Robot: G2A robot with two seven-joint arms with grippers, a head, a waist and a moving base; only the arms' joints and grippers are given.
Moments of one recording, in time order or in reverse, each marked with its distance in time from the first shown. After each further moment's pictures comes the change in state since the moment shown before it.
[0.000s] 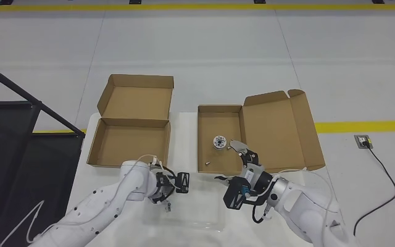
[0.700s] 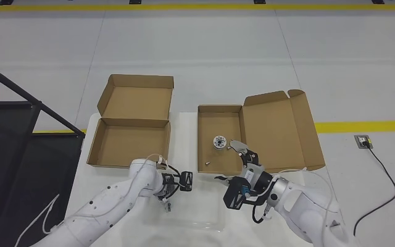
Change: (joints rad) left arm -0.047 -0.088 0.061 0.157 0.075 0.006 0.060; right arm 0.000 0.000 0.000 0.000 0.000 0.000 0.000
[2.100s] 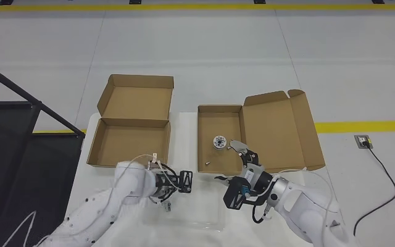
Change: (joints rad) left arm 0.200 0.097 -0.292 -0.338 0.038 -0.067 0.000; right arm 0.000 0.000 0.000 0.000 0.000 0.000 0.000
